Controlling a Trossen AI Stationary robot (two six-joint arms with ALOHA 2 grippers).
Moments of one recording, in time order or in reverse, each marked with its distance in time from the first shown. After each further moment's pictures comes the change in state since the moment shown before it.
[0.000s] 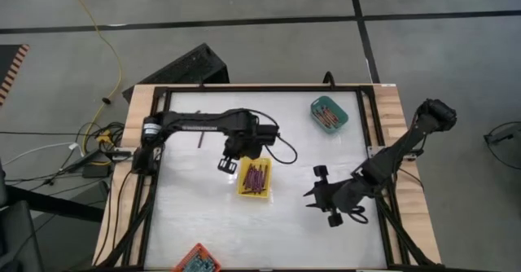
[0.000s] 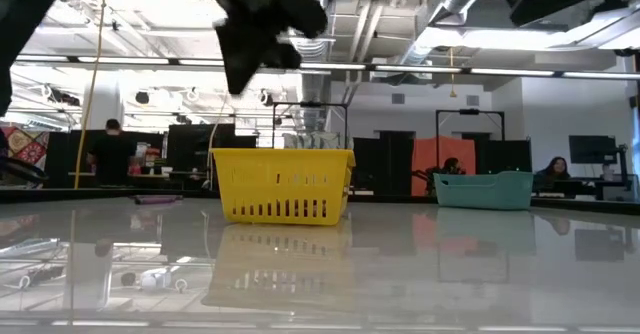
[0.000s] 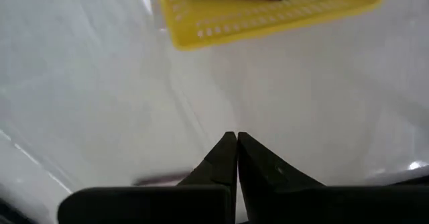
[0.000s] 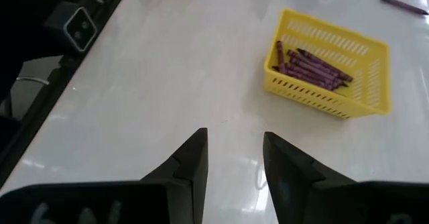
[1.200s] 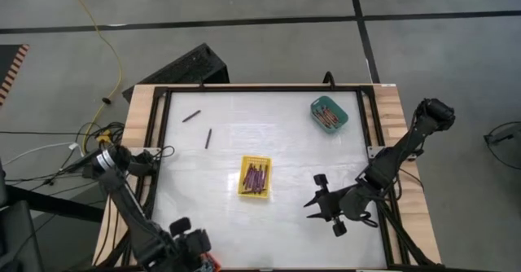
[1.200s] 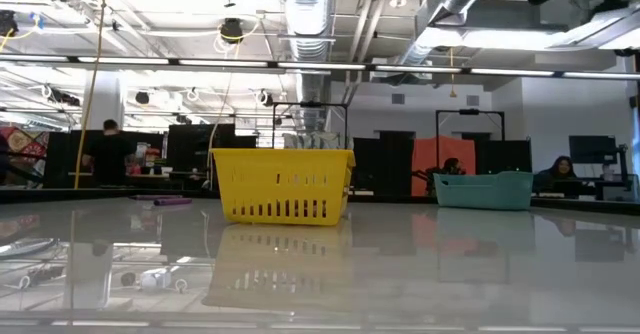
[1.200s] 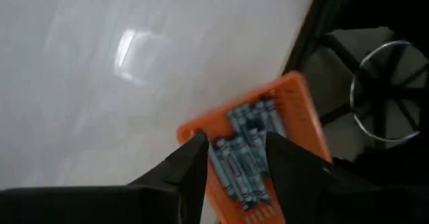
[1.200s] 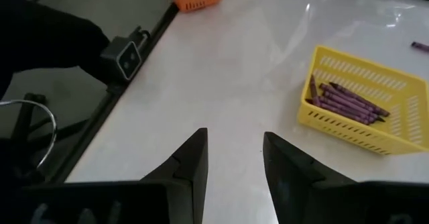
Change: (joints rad) left arm -0.980 -0.186 -0.287 0.500 -0.257 -1.675; right arm 0.075 0.003 -0.046 0.180 -0.004 -0.020
